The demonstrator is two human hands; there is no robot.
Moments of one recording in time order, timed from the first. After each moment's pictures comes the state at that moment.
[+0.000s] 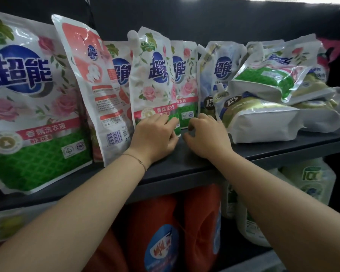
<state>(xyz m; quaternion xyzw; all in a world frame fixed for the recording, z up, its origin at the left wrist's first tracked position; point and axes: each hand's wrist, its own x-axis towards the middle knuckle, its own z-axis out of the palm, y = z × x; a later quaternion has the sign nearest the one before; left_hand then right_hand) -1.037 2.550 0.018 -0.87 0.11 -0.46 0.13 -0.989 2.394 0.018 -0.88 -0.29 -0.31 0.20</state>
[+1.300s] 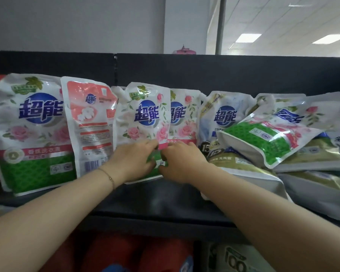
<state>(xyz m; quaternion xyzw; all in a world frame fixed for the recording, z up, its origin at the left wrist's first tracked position) -1.038 2.494 0.075 -0.93 -0.11 -0.31 0.13 -0.955 2.357 0.092 -0.80 -0.55 -0.24 0.04</state>
